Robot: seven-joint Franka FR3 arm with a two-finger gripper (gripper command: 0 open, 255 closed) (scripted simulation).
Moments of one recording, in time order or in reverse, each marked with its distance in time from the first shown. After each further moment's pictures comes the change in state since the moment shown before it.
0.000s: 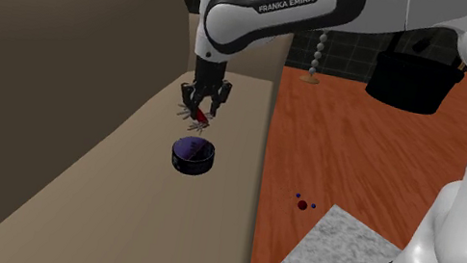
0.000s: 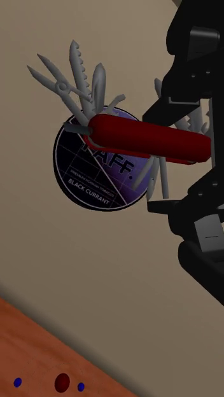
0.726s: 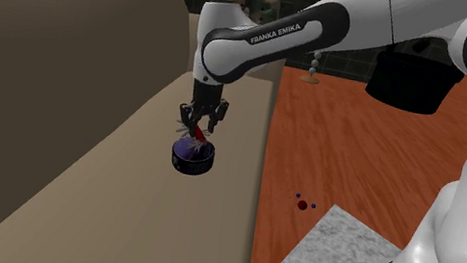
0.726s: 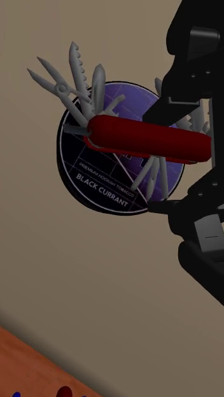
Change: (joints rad) arm 0.004 0.035 0.001 -0.100 -0.006 0.134 0.011
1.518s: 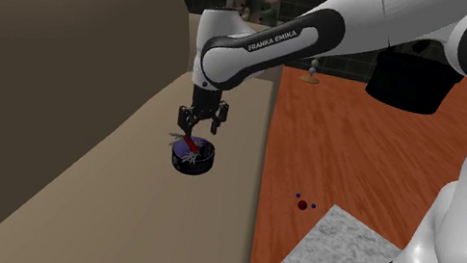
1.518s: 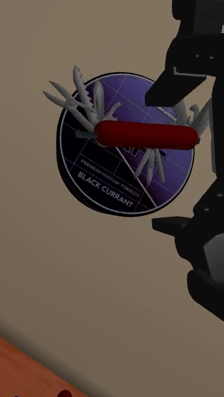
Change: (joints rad) arm 0.000 0.014 0.000 -0.018 -0.002 0.033 0.001
